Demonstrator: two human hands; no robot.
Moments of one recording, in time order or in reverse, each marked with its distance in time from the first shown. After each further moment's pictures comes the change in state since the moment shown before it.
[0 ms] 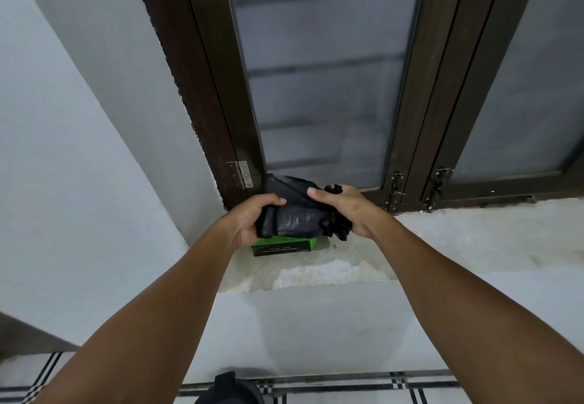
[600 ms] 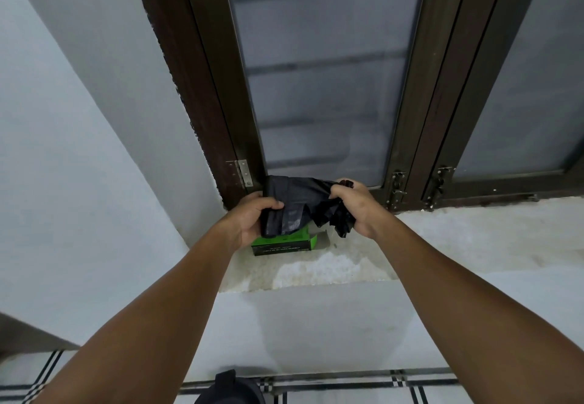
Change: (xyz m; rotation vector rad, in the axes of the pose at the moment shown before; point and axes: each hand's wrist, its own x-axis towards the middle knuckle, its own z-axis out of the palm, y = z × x) left_hand 0.012 -0.005 -0.007 -0.026 0.053 0.101; right_hand 0.006 0.004 -0.004 0.080 0.214 -0.048
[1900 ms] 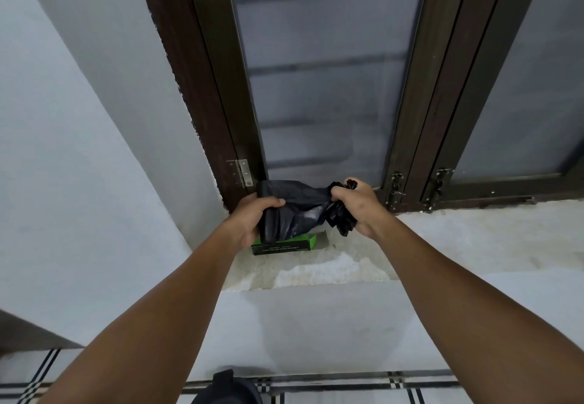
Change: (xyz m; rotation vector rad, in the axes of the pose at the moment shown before) left_hand 0.000 -0.005 0.005 0.019 0.085 0.061; right_hand -0.008 -0.007 -0.001 -0.061 0.099 -0.012
